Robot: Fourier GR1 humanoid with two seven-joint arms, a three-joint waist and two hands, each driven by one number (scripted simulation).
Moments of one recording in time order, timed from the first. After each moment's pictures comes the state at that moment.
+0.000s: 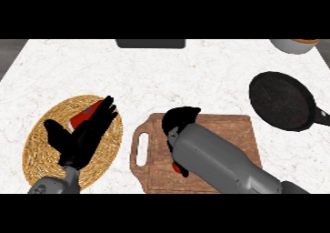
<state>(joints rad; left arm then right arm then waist) -0.09 0.23 -0.25 -1.53 0.35 0.07 0.18 -0.87 -0.04 0.88 -0.92 0.33 0.47 1.22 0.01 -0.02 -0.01</state>
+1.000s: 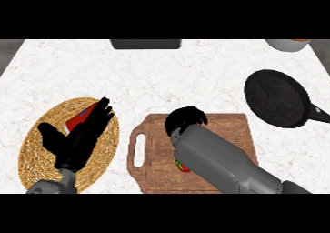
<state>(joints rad) -0.06 0.22 -0.23 -1.54 0.34 0.06 0.18 -0.87 -0.05 0.92 -0.89 0.41 0.55 1.21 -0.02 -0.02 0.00</state>
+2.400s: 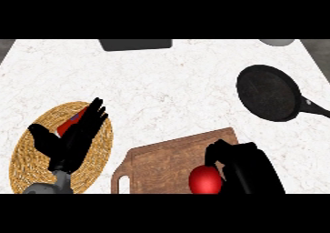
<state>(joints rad) -0.04 0.22 -0.19 -1.56 0.34 0.07 0.19 -0.30 -0.59 0.87 -2.06 0.86 -0.14 0.85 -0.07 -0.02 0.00</state>
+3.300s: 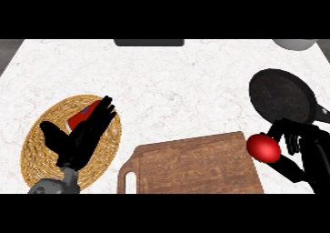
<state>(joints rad) -0.07 0.19 -0.20 -1.55 0.31 0.03 0.19 -0.01 -0.72 0.43 -1.87 0.46 -0.53 0.30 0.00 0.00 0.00</state>
